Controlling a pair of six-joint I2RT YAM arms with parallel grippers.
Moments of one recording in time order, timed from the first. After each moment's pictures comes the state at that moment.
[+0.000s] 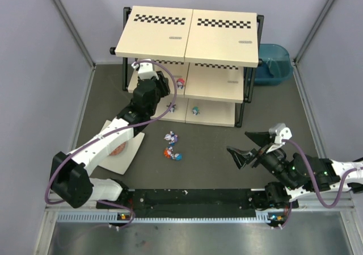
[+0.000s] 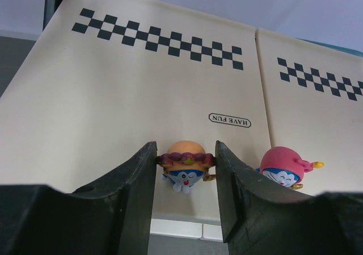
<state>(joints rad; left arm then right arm) -0.57 1.31 1.03 0.14 -0.45 -0.35 1.71 0.32 0.68 -0.33 1.01 0.16</state>
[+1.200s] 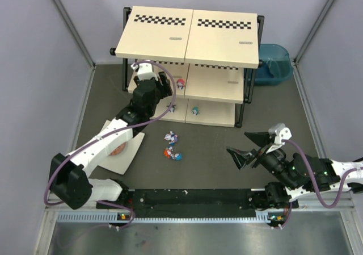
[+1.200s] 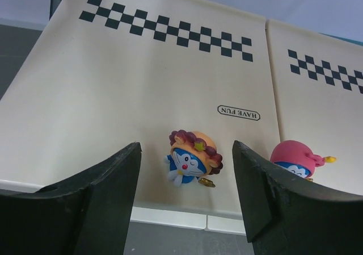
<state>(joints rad) -0.57 1.31 1.03 0.09 -0.46 -0.36 1.71 0.32 0.68 -0.33 0.99 0.16</state>
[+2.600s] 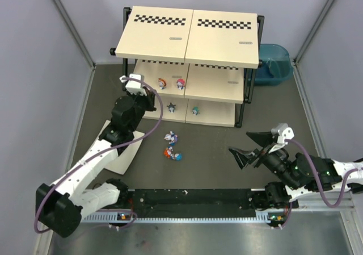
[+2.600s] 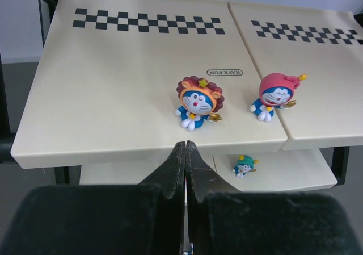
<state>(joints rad) -0.48 1.01 0.78 0.18 -0.17 -0.20 1.71 0.29 0.68 -0.35 0.99 0.16</state>
